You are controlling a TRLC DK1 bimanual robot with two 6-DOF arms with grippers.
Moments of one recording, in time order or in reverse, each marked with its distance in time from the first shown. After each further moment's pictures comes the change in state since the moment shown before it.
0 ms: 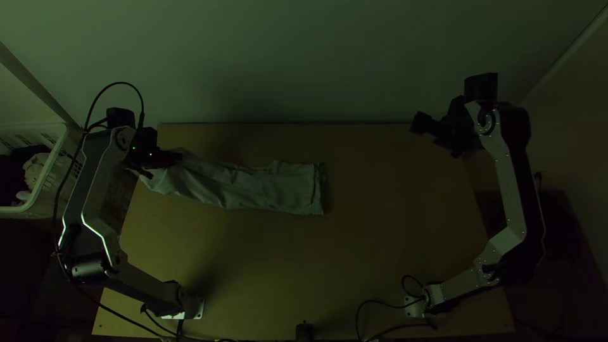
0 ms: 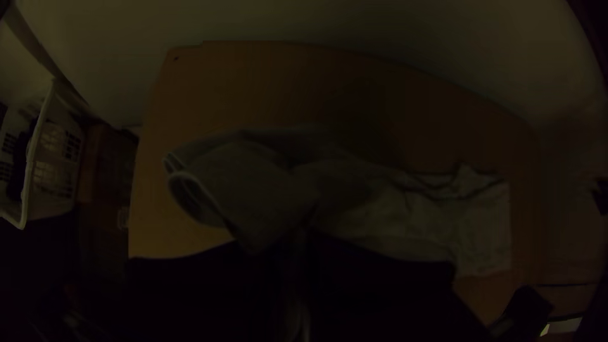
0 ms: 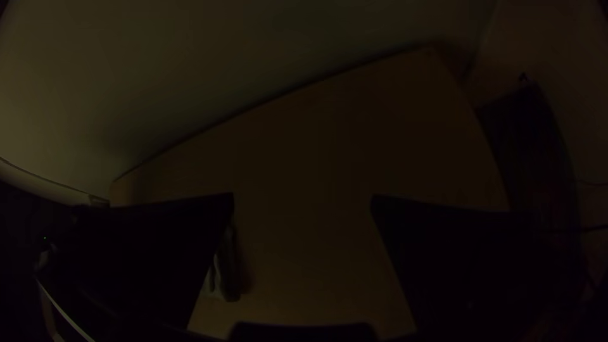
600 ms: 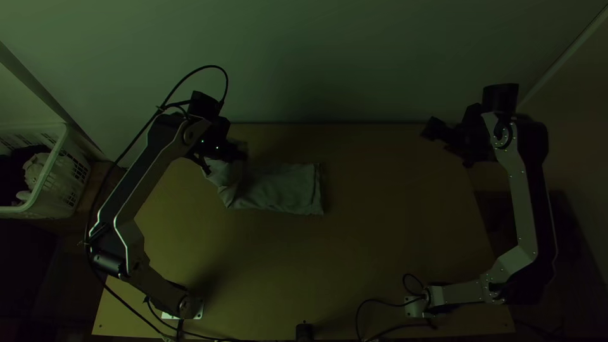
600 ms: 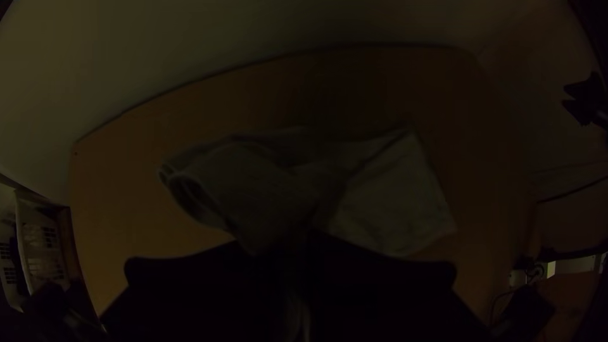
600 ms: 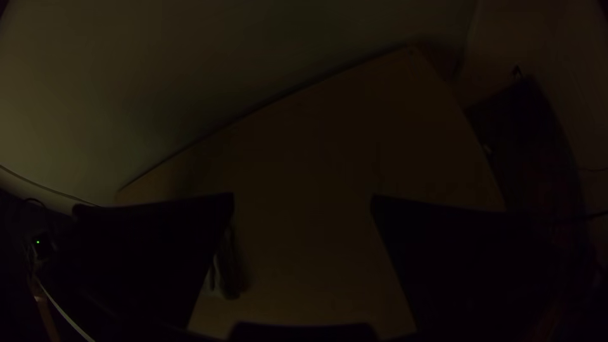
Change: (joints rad) left arm -0.525 0.068 0.224 -0.111 -0.088 -0.168; right arm -0.063 -0.121 -0.120 0.031 -0.026 0.000
